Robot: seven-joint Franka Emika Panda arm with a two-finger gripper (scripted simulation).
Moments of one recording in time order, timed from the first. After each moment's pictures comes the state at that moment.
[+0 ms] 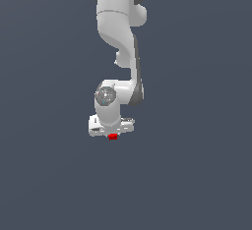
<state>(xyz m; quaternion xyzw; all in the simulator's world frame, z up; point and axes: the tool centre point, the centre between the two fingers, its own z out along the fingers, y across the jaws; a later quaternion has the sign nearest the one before) 0.027 -0.065 0.021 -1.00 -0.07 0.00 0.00</state>
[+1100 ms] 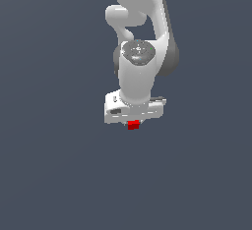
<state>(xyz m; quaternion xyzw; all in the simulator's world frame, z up) 0.055 0.026 0.184 -1.00 -0.07 0.00 0.00</state>
